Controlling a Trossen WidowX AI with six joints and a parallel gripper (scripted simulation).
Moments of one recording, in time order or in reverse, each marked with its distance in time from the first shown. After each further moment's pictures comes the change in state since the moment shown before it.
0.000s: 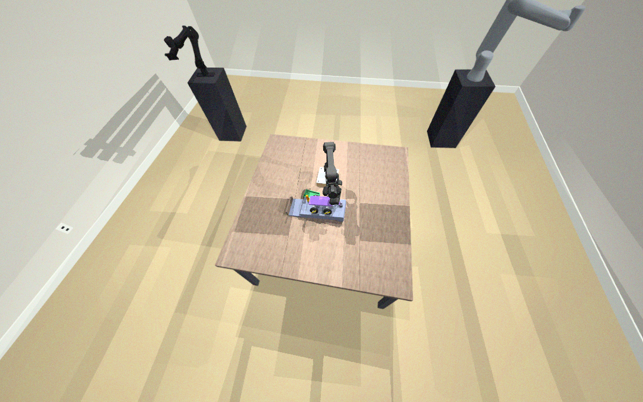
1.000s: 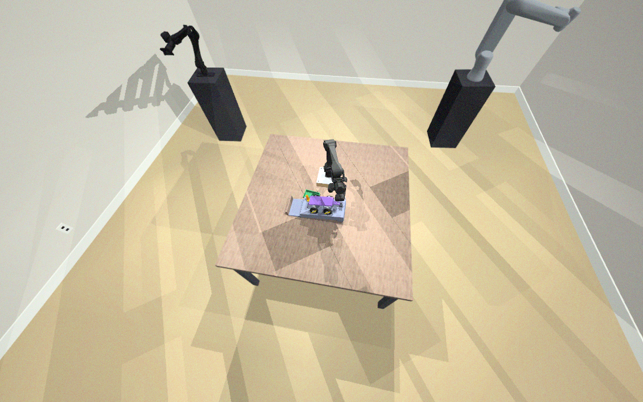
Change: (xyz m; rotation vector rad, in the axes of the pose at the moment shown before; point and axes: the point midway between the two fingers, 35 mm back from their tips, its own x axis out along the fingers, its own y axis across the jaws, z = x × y) arm 0.000 -0.025 -0.033 -0.008 0.017 0.008
